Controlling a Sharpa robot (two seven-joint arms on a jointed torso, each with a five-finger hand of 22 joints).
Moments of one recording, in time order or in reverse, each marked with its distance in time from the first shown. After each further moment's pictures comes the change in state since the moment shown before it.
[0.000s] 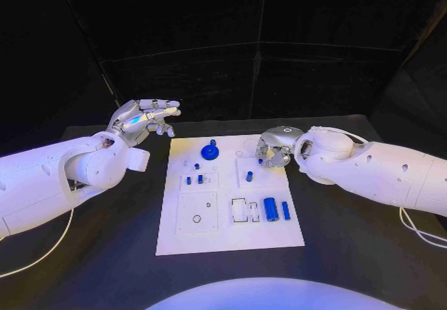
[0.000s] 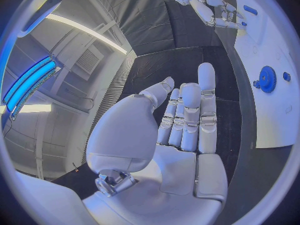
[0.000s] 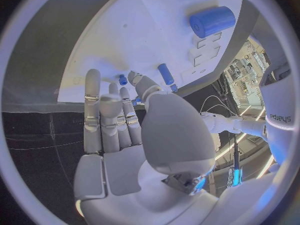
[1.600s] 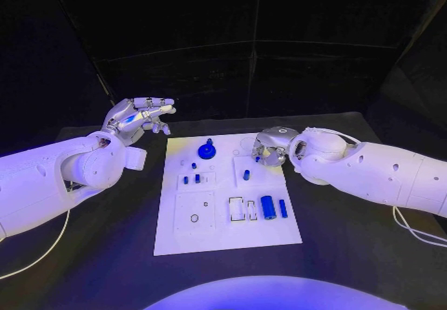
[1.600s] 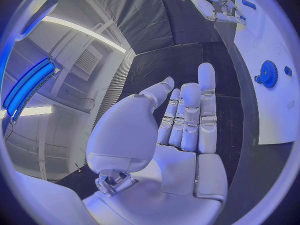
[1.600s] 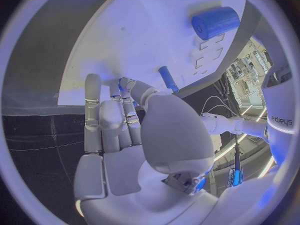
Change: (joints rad) left arm 0.000 0.007 0.000 -0.005 0.004 -0.039 0.010; left_hand 0.000 0.000 -0.003 -0.003 0.000 -0.011 0.011 0.000 -0.002 -0.020 0.013 0.004 0.000 -0.011 0.003 0.000 0.000 0.000 -0.001 0.001 -0.004 -0.004; right arm -0.017 0.006 0.000 0.000 -0.002 -0.030 -0.016; right_hand 0.024 0.053 0.226 -0.062 -0.081 0.066 -0.016 0.005 0.003 0.049 -0.020 0.003 0.000 0.000 0.000 0.180 0.145 0.000 -0.040 -0.011 0.156 0.102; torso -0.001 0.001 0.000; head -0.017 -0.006
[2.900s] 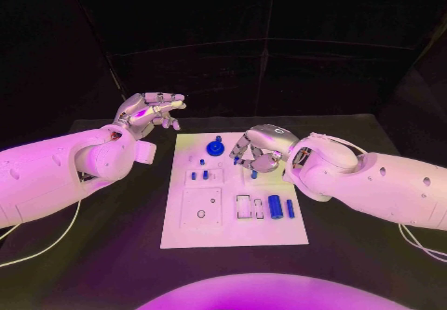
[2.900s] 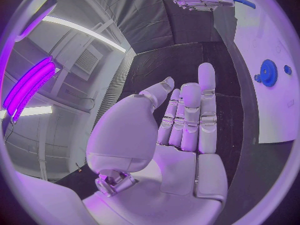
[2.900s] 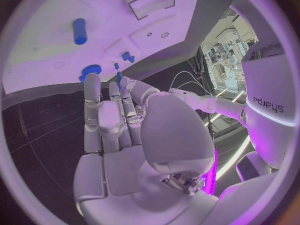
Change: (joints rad) left arm 0.000 0.003 0.000 -0.005 0.001 0.000 0.000; left_hand 0.000 0.000 0.000 0.000 0.000 -0.004 0.004 0.000 0.000 -0.003 -0.004 0.004 0.000 0.000 0.000 0.000 -0.003 0.000 0.000 0.000 -0.004 0.000; right arm 0.002 -0.031 0.003 0.276 0.102 -0.182 0.060; right_hand -0.004 -0.004 0.011 0.000 -0.004 0.003 0.003 -0.001 -0.001 0.003 0.004 0.000 0.001 0.000 0.000 0.014 0.015 0.000 -0.003 0.004 0.010 0.007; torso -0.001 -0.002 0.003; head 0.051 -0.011
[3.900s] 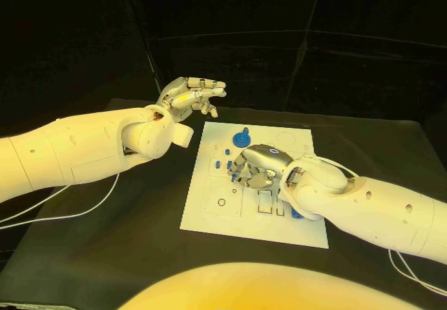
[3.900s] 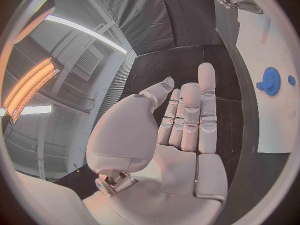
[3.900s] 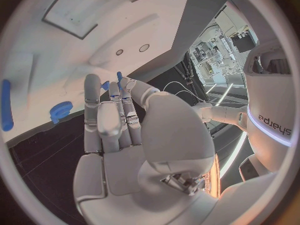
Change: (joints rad) left arm 0.000 0.028 0.000 -0.003 0.000 0.001 0.000; left_hand 0.000 0.000 0.000 0.000 0.000 0.000 0.000 0.000 0.000 -0.004 0.004 0.000 0.000 -0.004 0.004 0.000 -0.002 0.000 0.000 0.000 0.000 -0.001; right arm -0.109 0.189 -0.003 -0.125 -0.015 0.055 0.036; right_hand -0.004 -0.004 0.000 0.000 0.000 0.000 0.000 0.000 0.000 0.000 0.000 0.000 0.000 0.000 0.000 0.010 0.006 0.000 0.000 0.000 0.008 0.003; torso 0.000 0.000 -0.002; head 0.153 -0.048
